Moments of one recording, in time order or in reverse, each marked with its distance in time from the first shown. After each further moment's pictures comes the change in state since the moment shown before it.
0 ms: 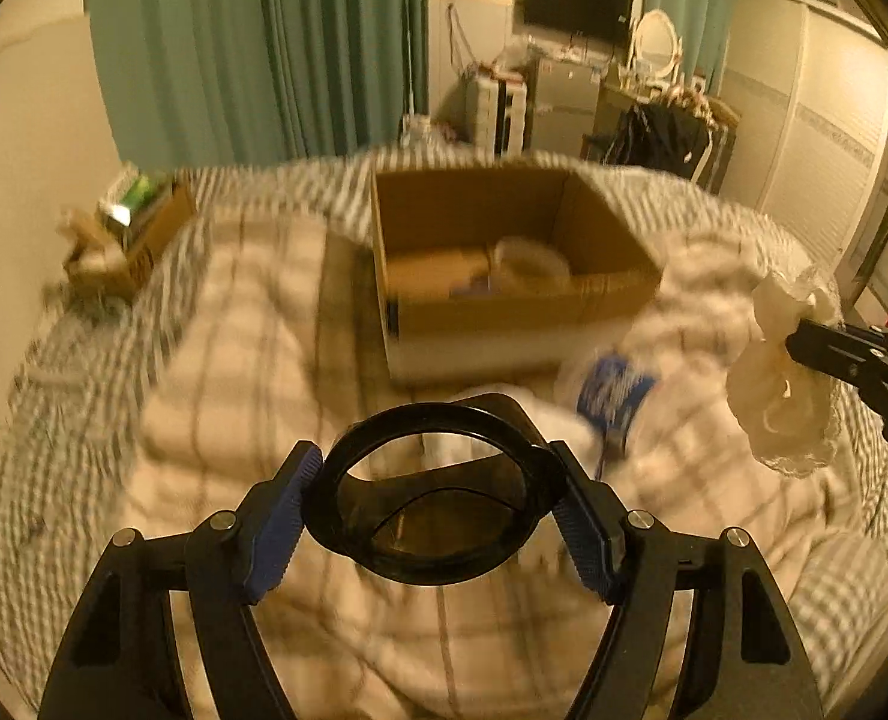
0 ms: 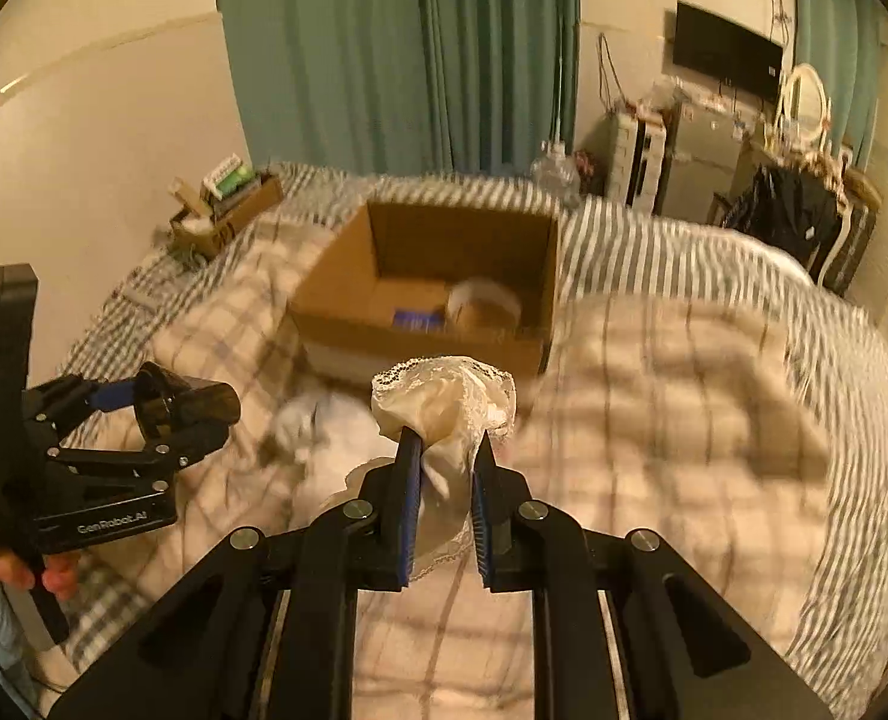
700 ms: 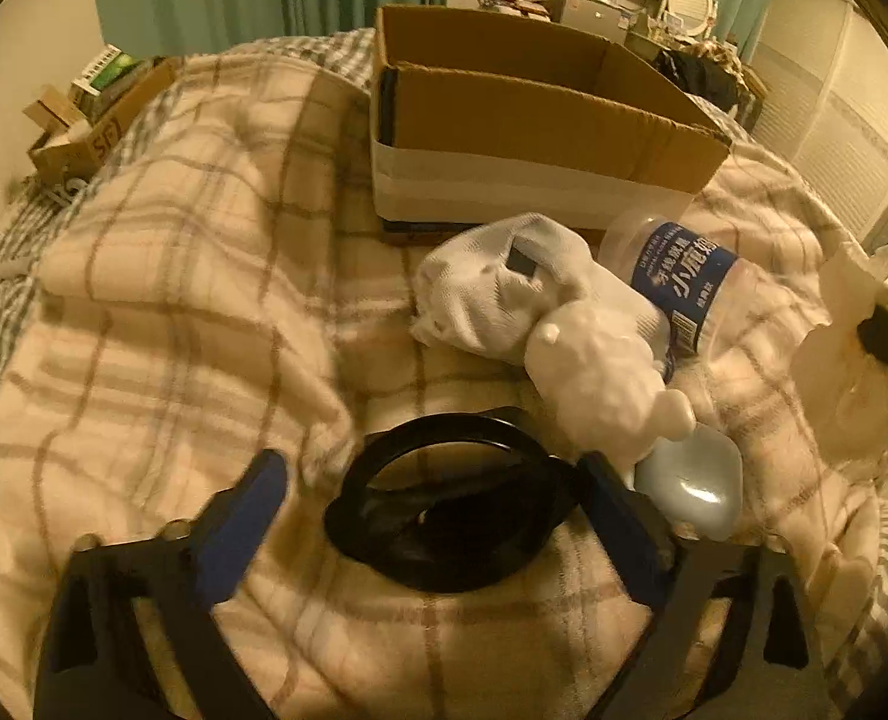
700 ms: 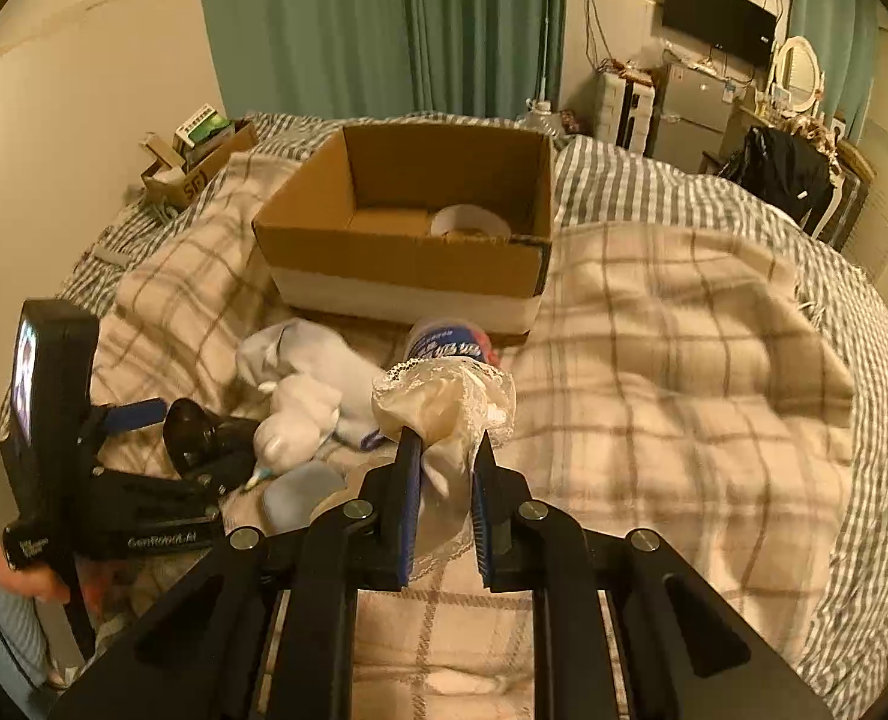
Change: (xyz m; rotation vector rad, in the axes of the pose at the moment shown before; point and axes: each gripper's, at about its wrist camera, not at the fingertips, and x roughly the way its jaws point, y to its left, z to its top) left arm 0.084 0.000 -0.074 -0.077 0.201 -0.035; right arm 0.041 0.004 -0.046 0.024 0.119 -0.034
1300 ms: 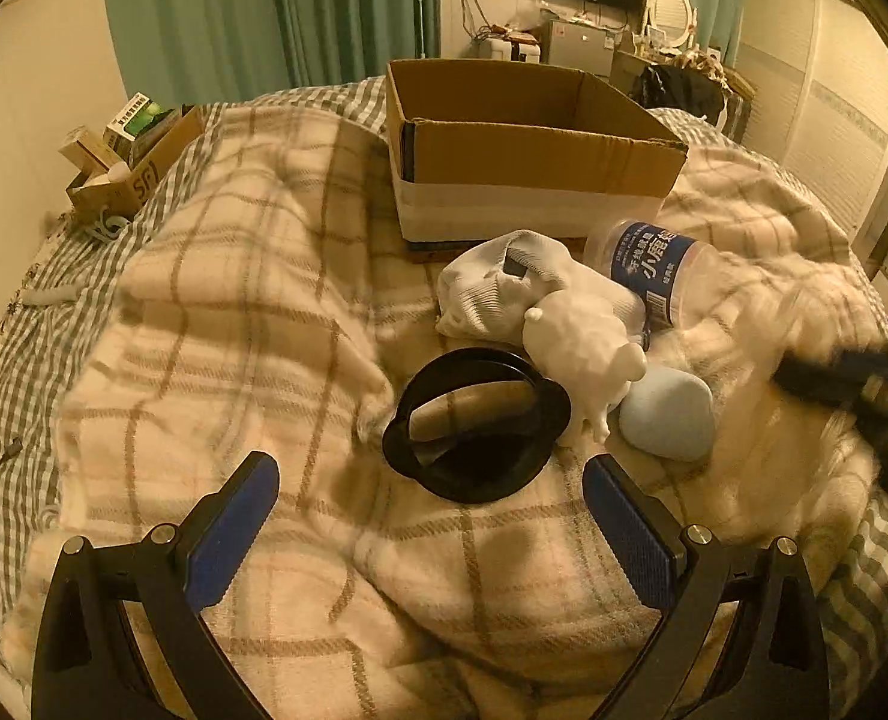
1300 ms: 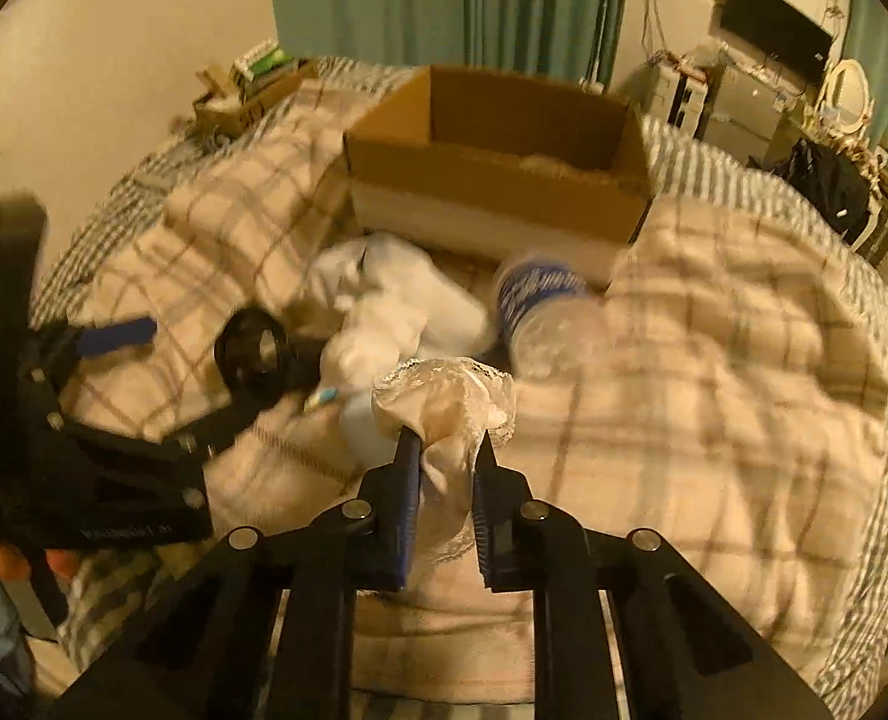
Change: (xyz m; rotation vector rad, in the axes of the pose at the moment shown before) left arm -0.046 0.003 -0.028 0.057 -0.108 0.067; right arm -0.001 0.043 -0.026 -0.105 0.054 0.031
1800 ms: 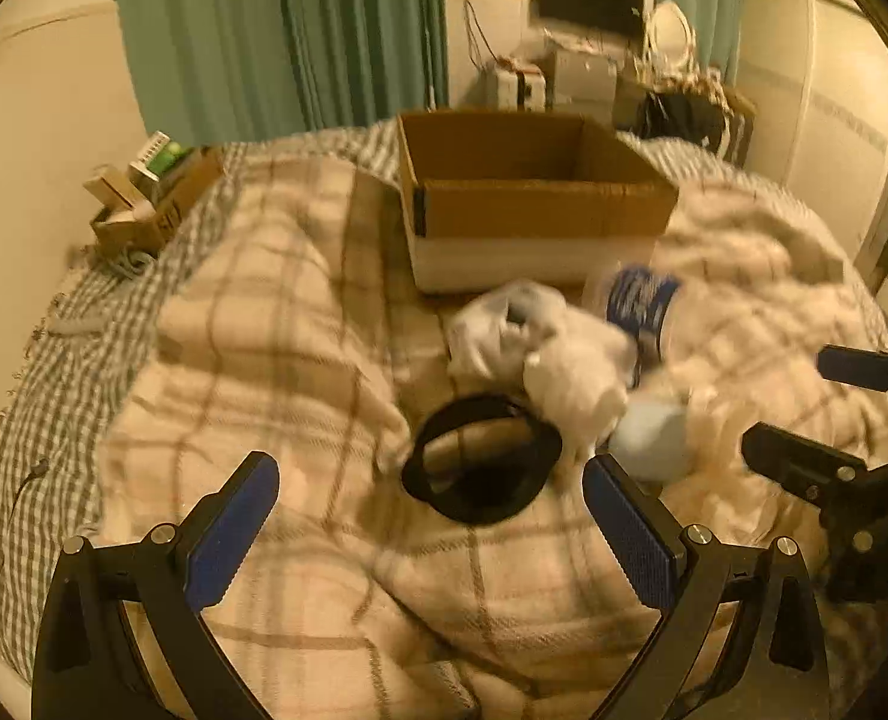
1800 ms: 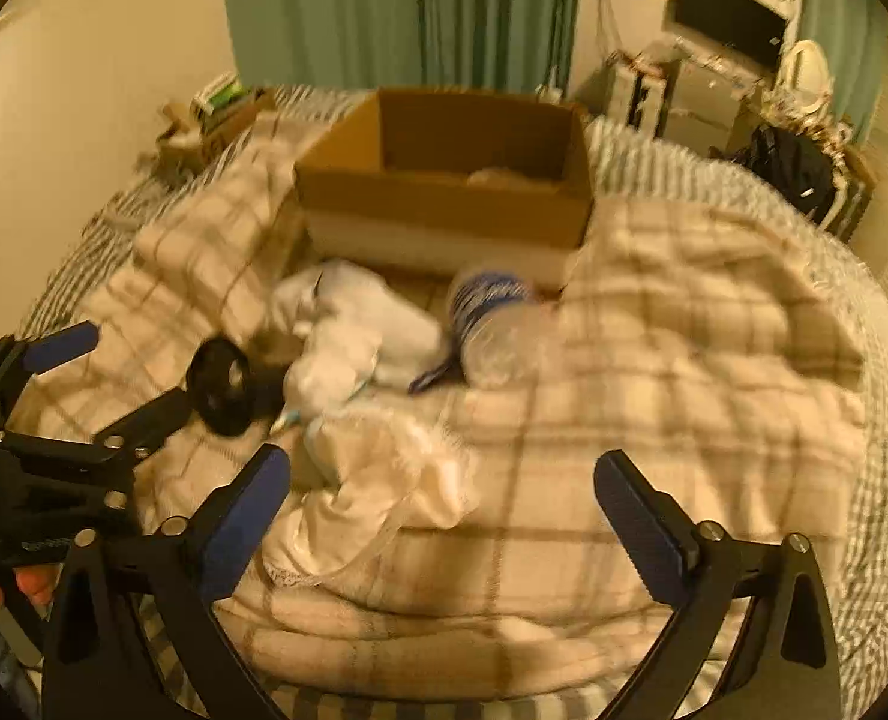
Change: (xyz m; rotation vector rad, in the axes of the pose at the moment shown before) left arm -0.021 -0.002 0.007 0.014 -0.074 0.031; right arm 0.005 -0.010 -0.006 0.073 -0.005 -0.025
